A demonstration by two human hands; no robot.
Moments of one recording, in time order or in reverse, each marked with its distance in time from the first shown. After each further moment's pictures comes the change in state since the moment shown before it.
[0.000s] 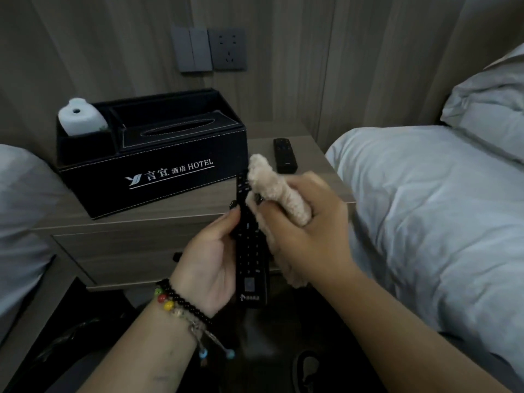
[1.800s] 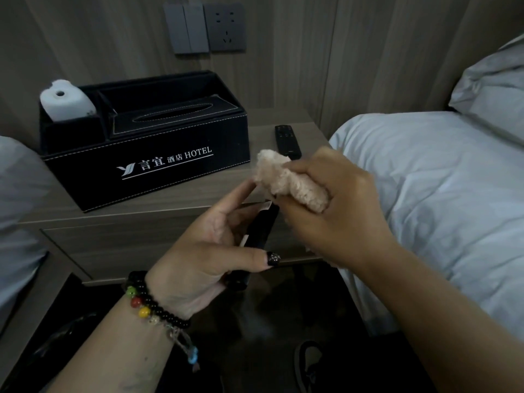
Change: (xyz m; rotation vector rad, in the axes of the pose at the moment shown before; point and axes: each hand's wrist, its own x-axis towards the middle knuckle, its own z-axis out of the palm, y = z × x) left_hand -0.002 0.014 -0.029 0.416 -0.341 0.095; right_hand 0.018 0.013 -0.023 -0.310 -0.187 -0.223
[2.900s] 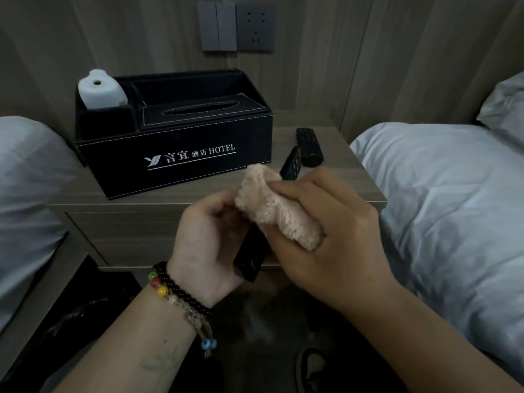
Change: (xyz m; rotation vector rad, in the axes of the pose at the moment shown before) left_hand 0.001 0.009 0.009 -0.453 0.319 -0.079; right_hand -0.013 -0.033 0.020 -0.012 0.010 -0.123
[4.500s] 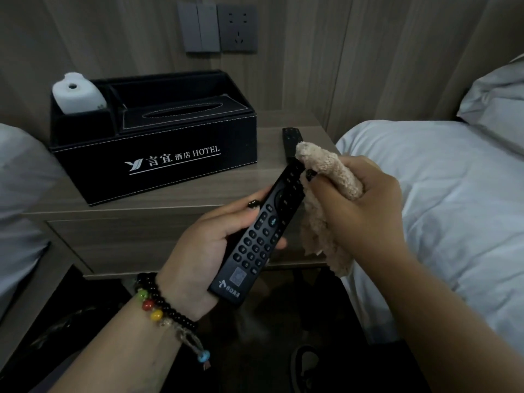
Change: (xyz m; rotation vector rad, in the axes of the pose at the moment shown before) left_hand -0.009 -0.003 0.014 0.431 -0.060 0.091; right_hand 0.010 0.039 -0.020 0.123 0.181 0.547
